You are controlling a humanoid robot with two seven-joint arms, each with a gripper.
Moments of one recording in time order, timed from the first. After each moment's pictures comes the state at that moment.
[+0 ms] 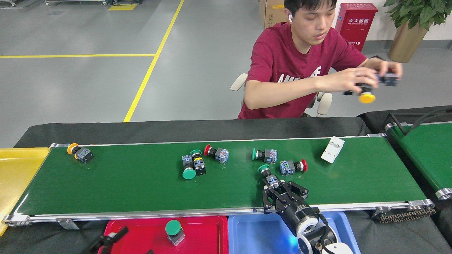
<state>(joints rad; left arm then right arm) 0.35 0.08 0.35 -1.76 -1.38 -0.53 -0.01 -0.18 0.00 0.24 -1.42 1.30 -0.20 0.19</state>
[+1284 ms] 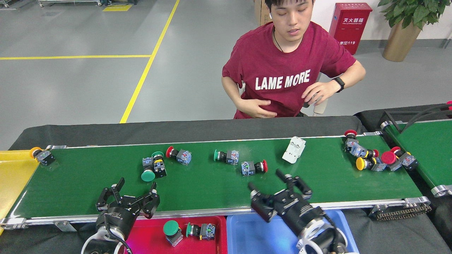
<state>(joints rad) -0.16 -0.01 0.15 -1.36 -1.70 -0.26 -0.14 -0.09 0.07 0.02 -1.62 1.29 -0.26 0.22</state>
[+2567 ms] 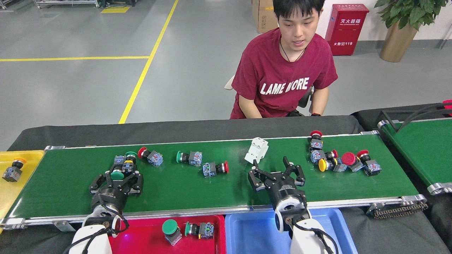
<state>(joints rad) -0.20 0.12 0.13 -1.25 -1.65 -0.38 0.03 -0.49 0.16 0.34 -0.95 1.35 0.23 0.05</state>
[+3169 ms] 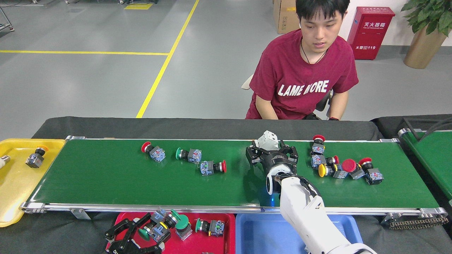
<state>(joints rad) 0.21 0.13 0.15 -1.69 -1.58 -0.78 0.04 -0.77 0.16 0.44 -0.56 1.10 0.15 -0.01</state>
